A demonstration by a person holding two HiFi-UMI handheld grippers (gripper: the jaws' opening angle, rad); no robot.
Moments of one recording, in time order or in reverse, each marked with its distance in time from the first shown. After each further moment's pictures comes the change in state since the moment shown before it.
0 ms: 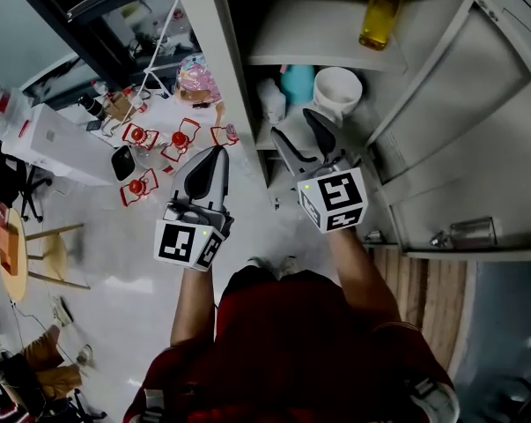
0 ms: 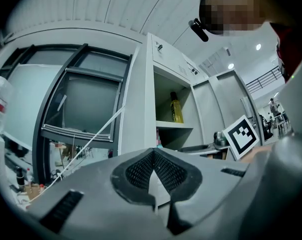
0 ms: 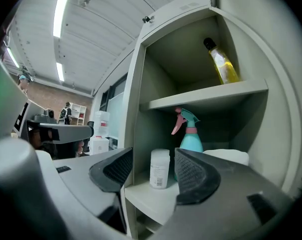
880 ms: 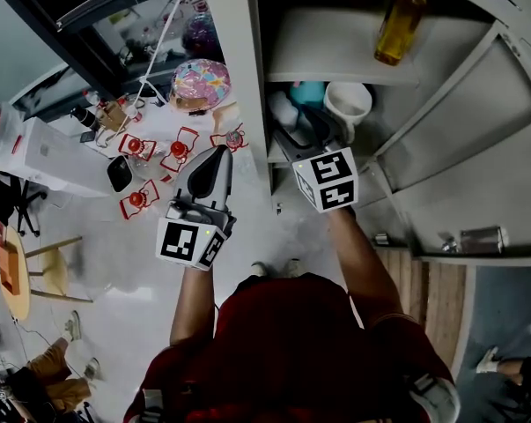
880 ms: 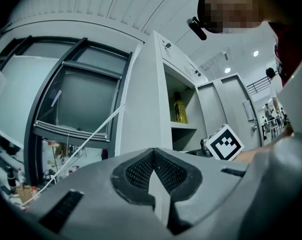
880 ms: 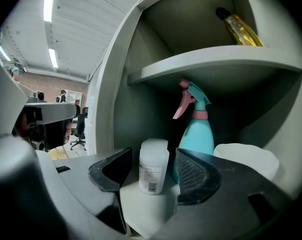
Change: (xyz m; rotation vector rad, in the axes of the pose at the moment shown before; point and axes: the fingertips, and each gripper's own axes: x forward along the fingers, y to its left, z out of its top) left arm 0.021 0.038 0.003 -0.017 0.003 -0.074; right arm 0.066 -0.013 -0.029 -0.027 0.184 -0.036
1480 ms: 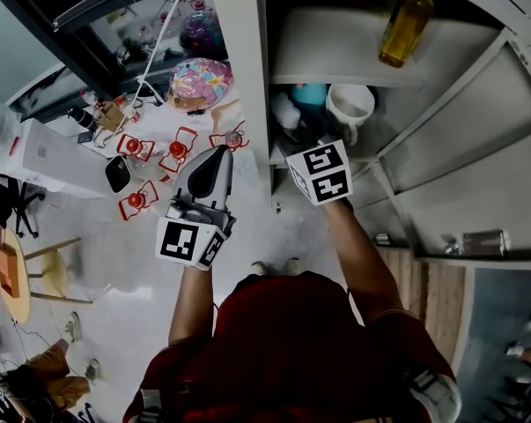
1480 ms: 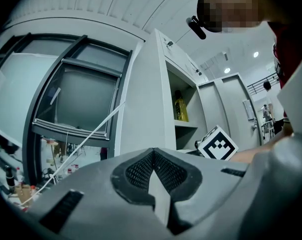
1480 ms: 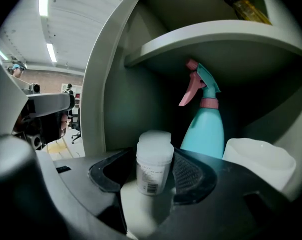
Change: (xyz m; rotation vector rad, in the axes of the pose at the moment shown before) left arm 0.004 0.007 -0.005 -0.005 0.013 -0.016; right arm 0.023 0.001 -0.015 -0.016 0.092 0.008
